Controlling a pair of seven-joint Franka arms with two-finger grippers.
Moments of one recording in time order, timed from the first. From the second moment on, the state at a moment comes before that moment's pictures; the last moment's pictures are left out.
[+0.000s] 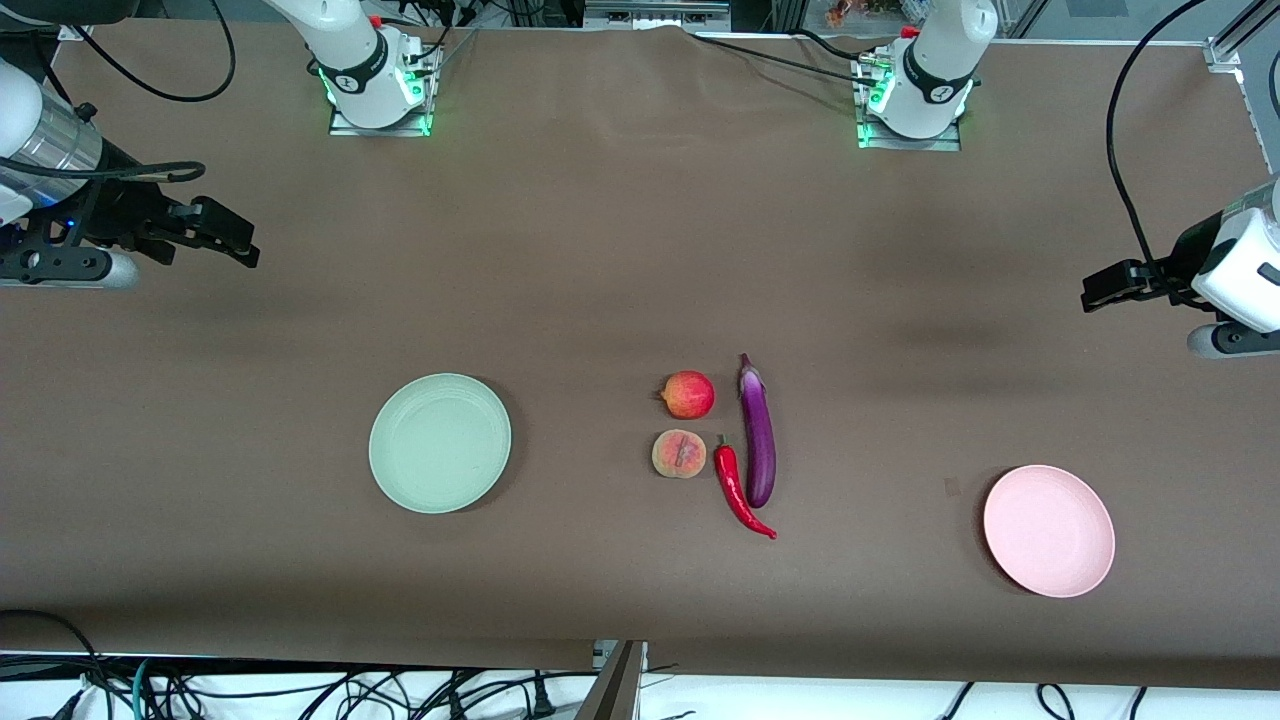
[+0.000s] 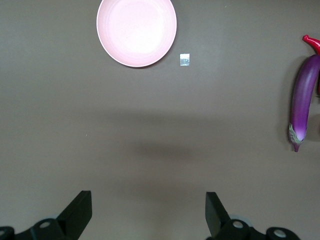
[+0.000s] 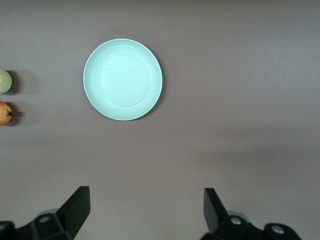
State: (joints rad) left arm -0.01 0.18 0.02 -1.47 0.04 1.53 -0.10; right arm 0.11 0.09 0.02 -1.50 0.05 1.56 0.18
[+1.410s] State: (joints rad) left arm -0.11 0.36 0.01 -1.38 -0.14 1.62 -0.11; right arm 0.11 0.09 0.02 -1.50 0.05 1.56 0.18
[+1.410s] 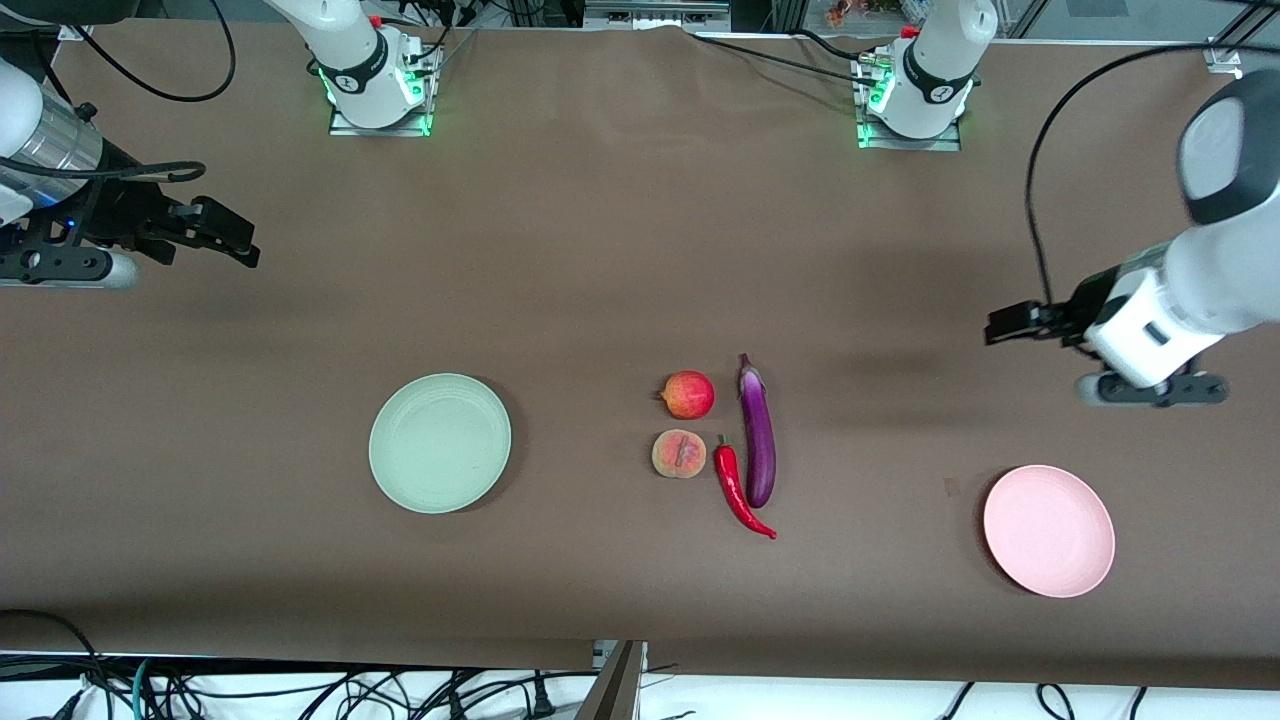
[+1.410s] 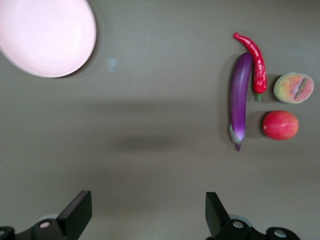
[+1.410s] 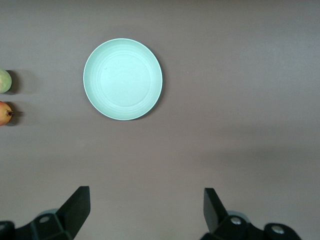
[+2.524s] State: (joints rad) left arm -0.41 0.82 0.00 -1.38 -0.10 2.21 -0.32; right arm 0.11 0.09 0.02 -1.50 0.05 1.56 0.18
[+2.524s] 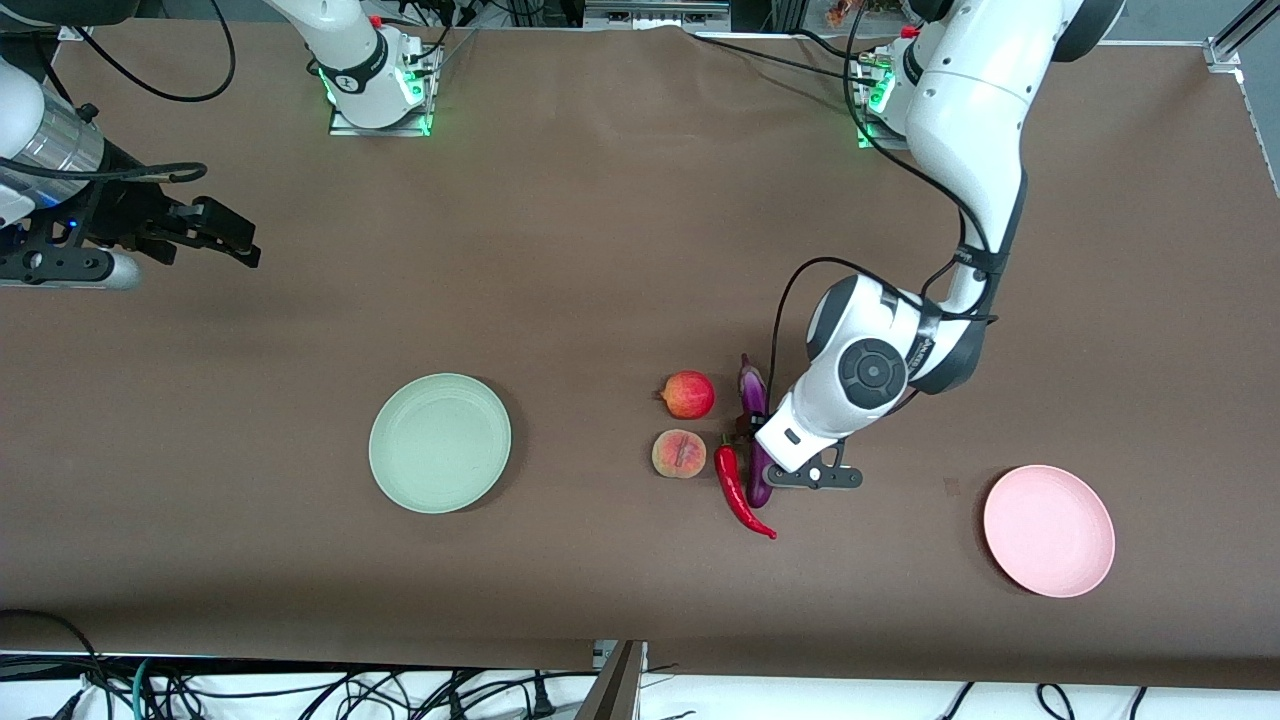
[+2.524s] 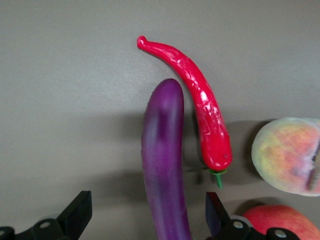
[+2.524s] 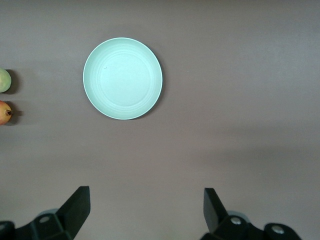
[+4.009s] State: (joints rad) left arm -0.24 0.84 0.03 -1.34 -0.08 2.20 -0.01; right arm 0.11 0.09 0.02 -1.50 0.05 1.56 0.18
